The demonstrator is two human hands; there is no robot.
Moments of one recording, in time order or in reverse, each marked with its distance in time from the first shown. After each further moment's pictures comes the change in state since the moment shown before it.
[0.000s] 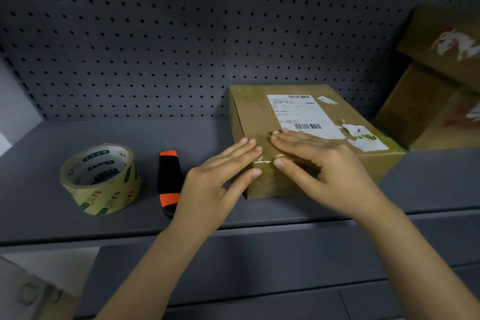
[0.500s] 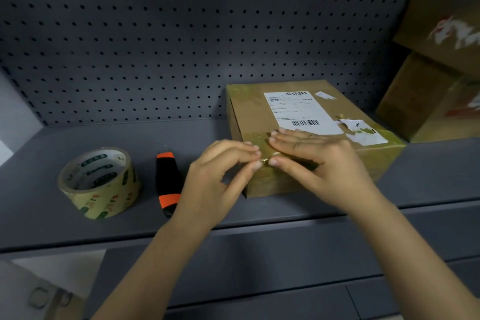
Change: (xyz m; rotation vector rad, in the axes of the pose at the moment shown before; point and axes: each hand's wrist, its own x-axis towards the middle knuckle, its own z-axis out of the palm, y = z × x) left_hand 0.011 0.001 0.003 -0.002 0.048 0.108; right_hand -0.001 0.008 0.011 0.061 0.153 -0.080
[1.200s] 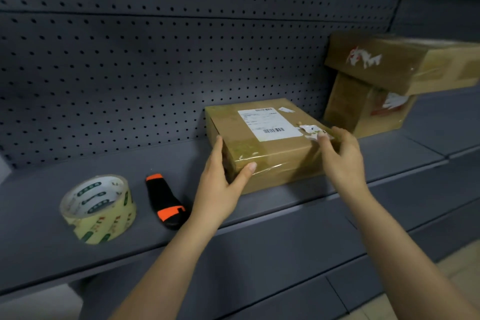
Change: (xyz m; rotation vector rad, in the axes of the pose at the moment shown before) left_hand 0.002 -0.001 0.019 -0.317 -0.239 -0.603; right_hand -0.032 -0.003 -0.041 -0.020 0.500 0.976
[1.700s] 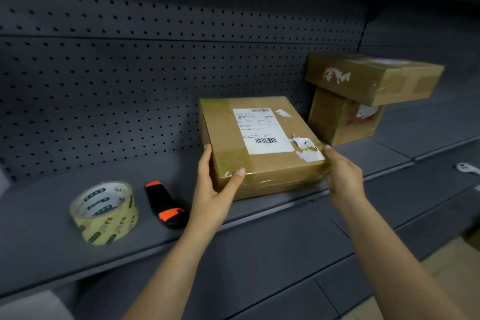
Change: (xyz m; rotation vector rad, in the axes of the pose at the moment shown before) left_hand -0.038 0.033 -0.010 -0.310 0.048 -0.031; right_hand -0.020 -0.006 -0.027 0.595 0.105 0.503
